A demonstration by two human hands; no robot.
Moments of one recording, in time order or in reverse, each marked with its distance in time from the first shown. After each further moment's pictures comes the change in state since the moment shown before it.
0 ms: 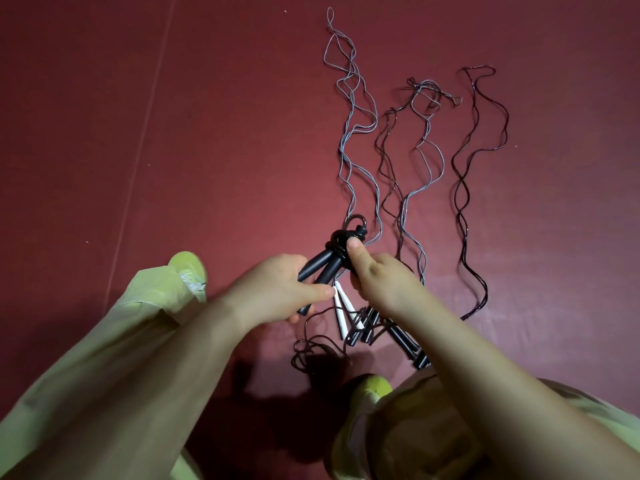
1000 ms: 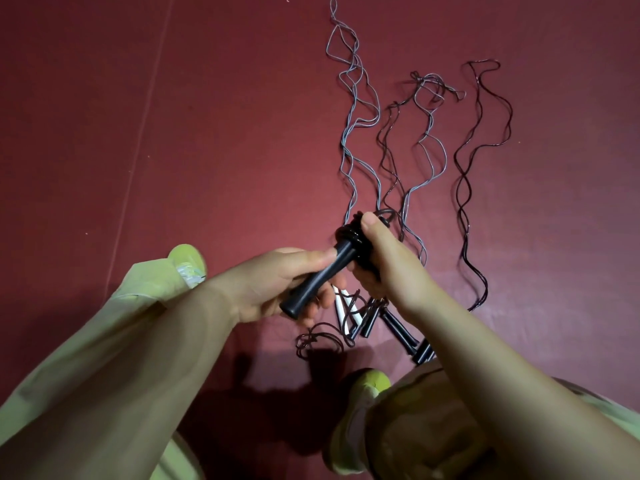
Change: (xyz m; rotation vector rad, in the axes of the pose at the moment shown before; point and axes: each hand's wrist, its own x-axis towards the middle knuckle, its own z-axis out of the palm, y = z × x) left_hand -0.011 0.011 -0.008 -0.636 -0.386 0.008; right_hand 0.003 0.005 0.001 0.508 -0.121 -0.138
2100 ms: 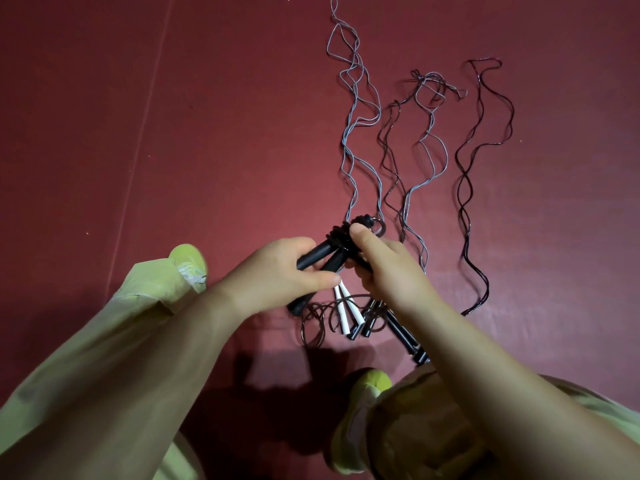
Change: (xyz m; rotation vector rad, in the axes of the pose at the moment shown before) left_hand 0.010 -0.007 -0.008 0.726 0.416 0.178; right_hand 0.003 0.008 0.001 -0.170 0.176 0.050
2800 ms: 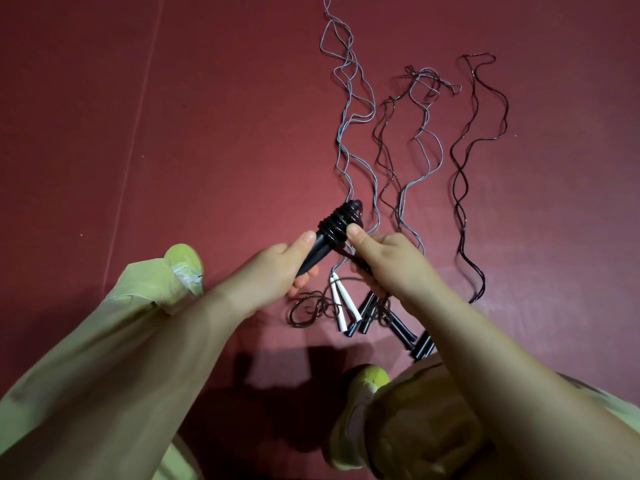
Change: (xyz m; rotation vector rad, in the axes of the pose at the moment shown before) left_hand 0.010 -0.009 0.016 -0.339 0.041 -0.135; right_hand 0.005 0.001 -0.012 -0.095 -0.055 0.038
